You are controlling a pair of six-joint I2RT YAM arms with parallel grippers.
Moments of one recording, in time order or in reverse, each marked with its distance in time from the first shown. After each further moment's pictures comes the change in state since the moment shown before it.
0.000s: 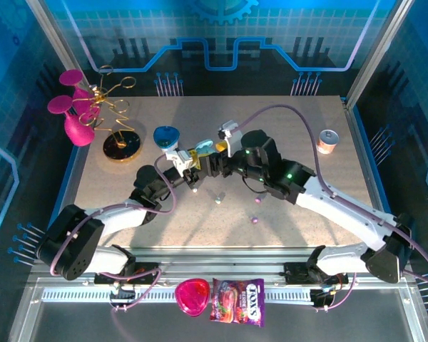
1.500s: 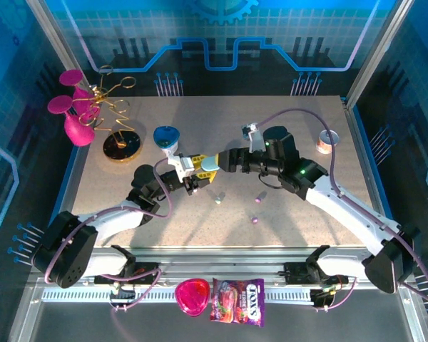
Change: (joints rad) left arm -0.001 -0.056 0.008 -0.052 0.187 0.039; right arm -0.241 -0.049 -0.169 0.041 -0.380 0.315
